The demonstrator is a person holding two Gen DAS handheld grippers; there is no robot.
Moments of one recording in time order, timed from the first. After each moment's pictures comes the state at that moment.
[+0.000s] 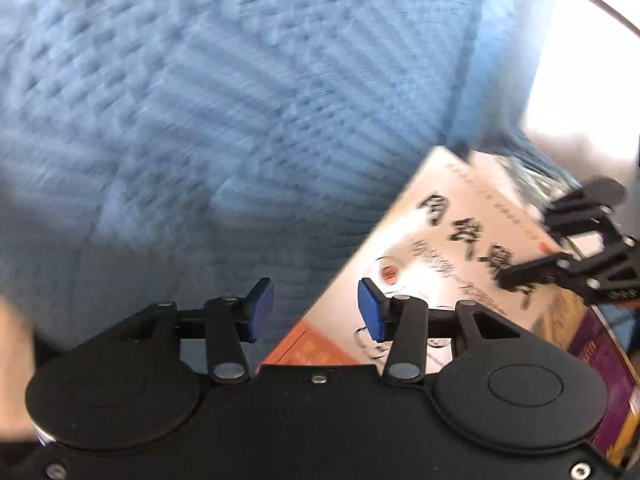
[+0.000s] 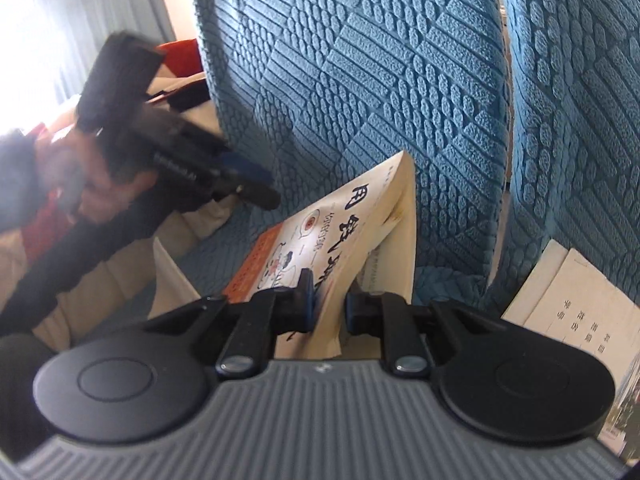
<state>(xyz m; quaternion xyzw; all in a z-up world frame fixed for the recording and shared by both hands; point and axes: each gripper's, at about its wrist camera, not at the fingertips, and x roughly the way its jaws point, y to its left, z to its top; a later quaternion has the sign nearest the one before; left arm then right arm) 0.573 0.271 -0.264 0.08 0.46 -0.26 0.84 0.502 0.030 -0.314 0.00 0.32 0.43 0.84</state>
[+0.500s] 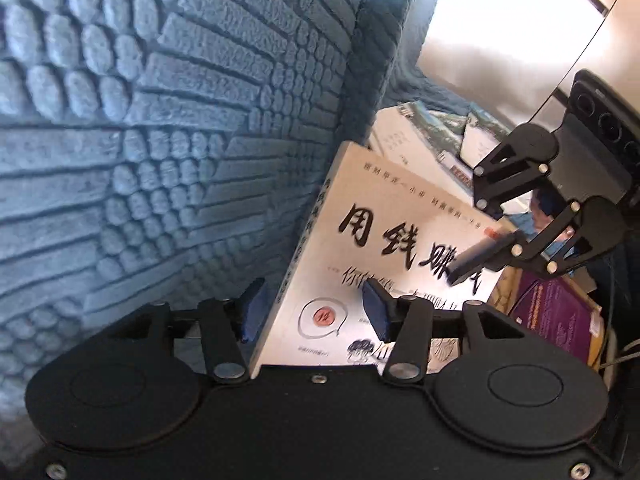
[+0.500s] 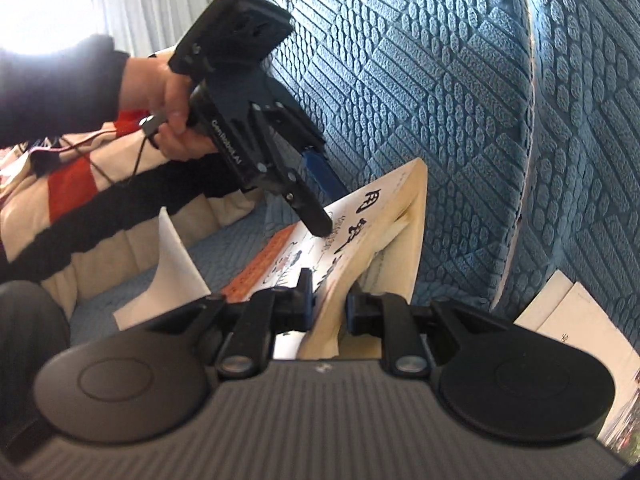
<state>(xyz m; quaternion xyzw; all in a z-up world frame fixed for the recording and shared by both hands) 0.623 0.225 -0.263 0.12 0.50 -0.42 0.75 0.502 0.020 -0.320 -0.04 0.27 0.49 0.83</state>
